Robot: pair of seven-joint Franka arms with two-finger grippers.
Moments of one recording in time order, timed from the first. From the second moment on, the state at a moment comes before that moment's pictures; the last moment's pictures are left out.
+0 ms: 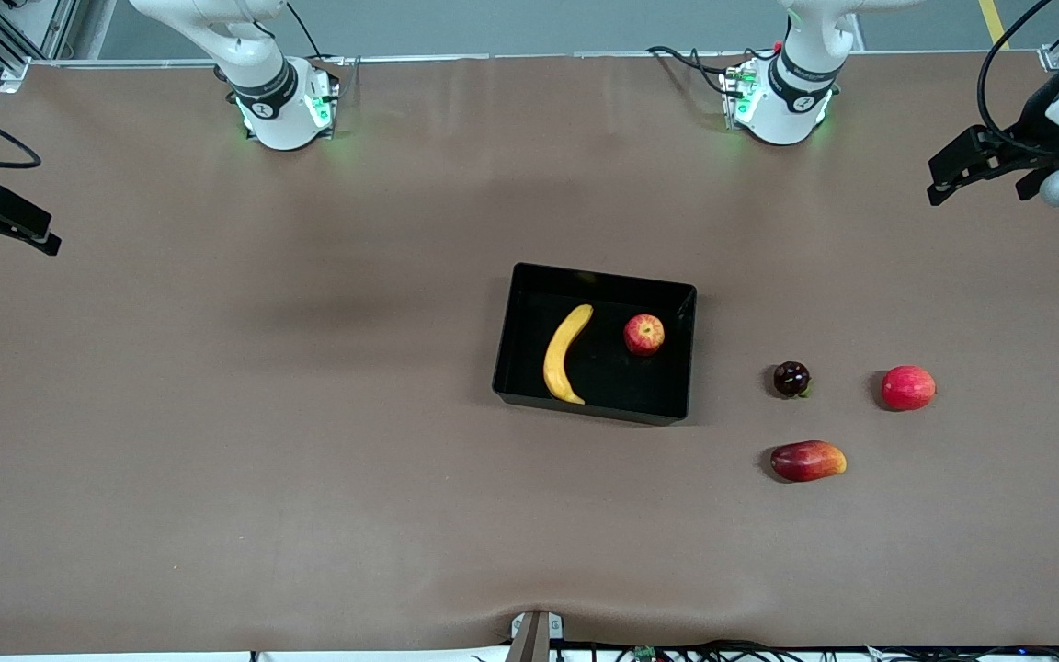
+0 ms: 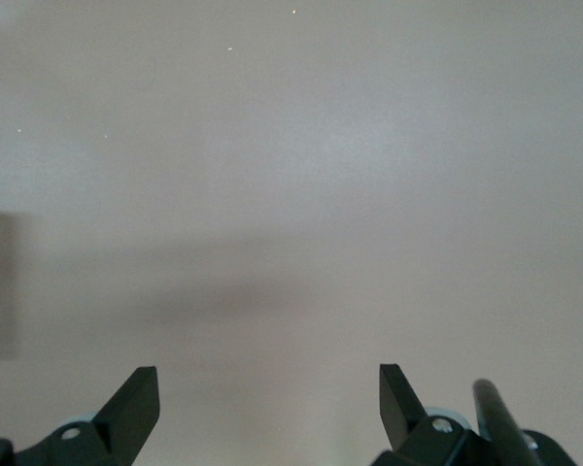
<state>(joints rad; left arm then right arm) 0.02 -0.07 -0.14 -1.54 0.01 1.45 -0.15 -0.03 0.00 -0.02 -1.52 -0.01 1.52 0.01</state>
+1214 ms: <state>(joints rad) -0.15 0.15 -0.21 -1.62 0.01 1.64 -0.27 -0.04 0.00 -0.02 -1.52 -0.01 1.52 0.01</state>
